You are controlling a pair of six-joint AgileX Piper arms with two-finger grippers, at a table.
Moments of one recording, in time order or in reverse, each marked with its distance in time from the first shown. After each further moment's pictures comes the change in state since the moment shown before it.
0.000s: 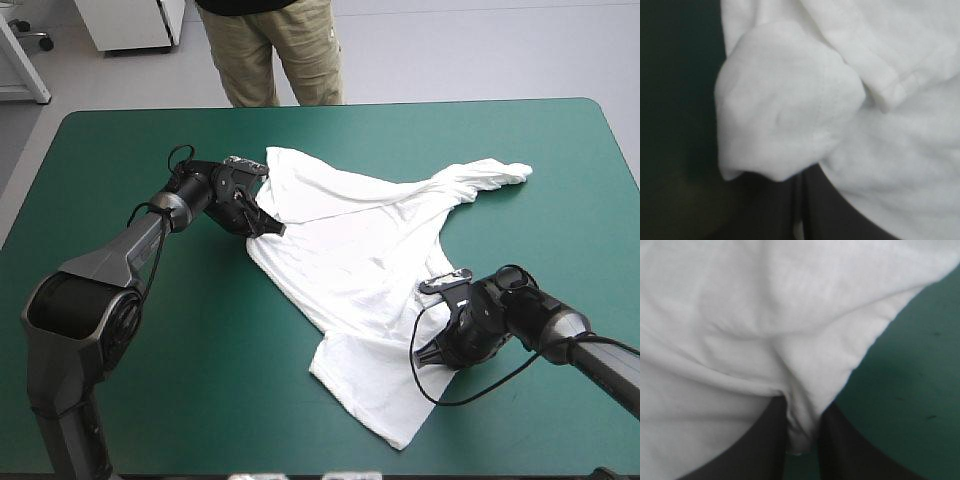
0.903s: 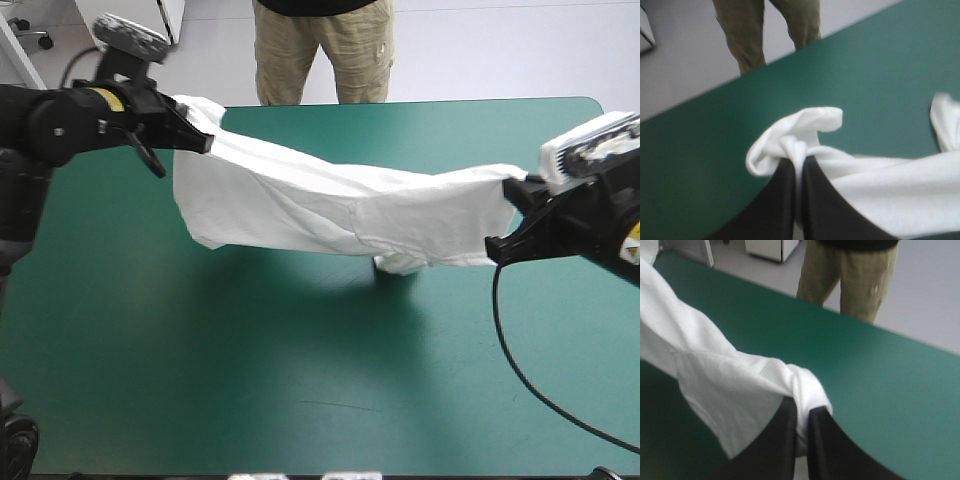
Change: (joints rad) left arm -0.002 -0.528 -0.457 0.124 0.333 0.035; right arm 0.008 -0.437 -0.798 -0.152 0.198 -0.038
